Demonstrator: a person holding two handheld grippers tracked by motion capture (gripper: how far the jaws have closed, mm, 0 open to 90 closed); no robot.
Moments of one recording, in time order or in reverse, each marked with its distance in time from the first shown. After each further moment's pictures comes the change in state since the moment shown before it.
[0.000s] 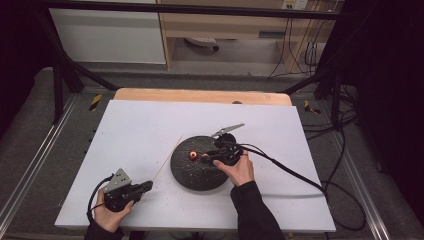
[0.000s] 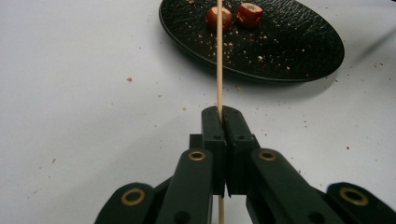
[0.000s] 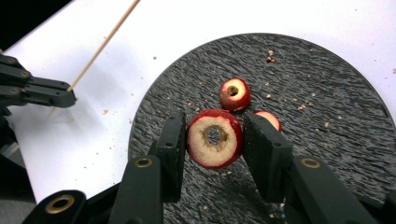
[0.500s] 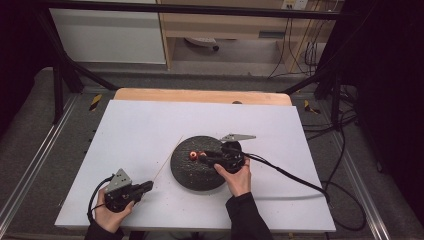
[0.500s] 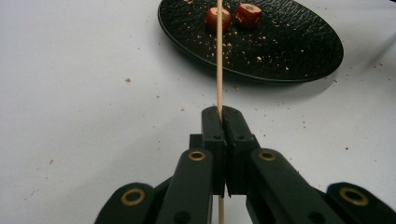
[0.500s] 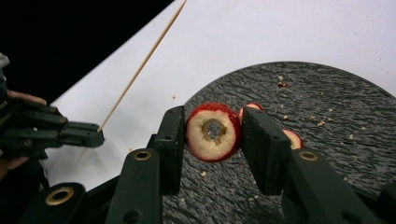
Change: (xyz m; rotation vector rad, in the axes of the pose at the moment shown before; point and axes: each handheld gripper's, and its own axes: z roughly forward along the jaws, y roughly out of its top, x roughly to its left) left arm -0.002 0.000 0.001 -0.005 0.000 0.000; right arm 0.003 -0.026 0.000 -0.259 0.071 0.118
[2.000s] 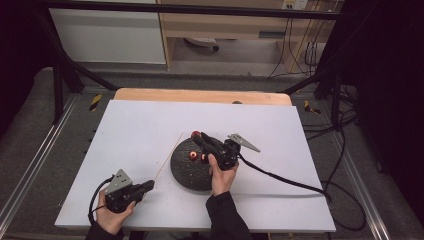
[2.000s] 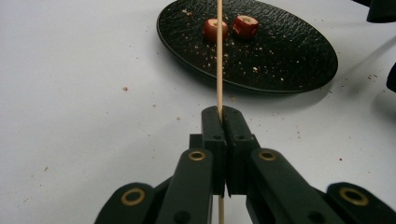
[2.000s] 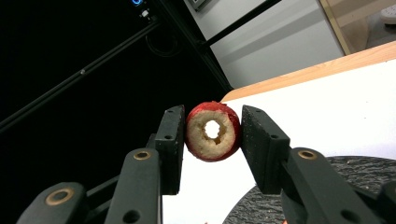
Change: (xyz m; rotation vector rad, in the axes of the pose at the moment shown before) left arm -0.005 0.001 0.000 -0.035 0.006 -0.009; right arm 0.004 -0.006 0.024 -0.539 0.053 0.241
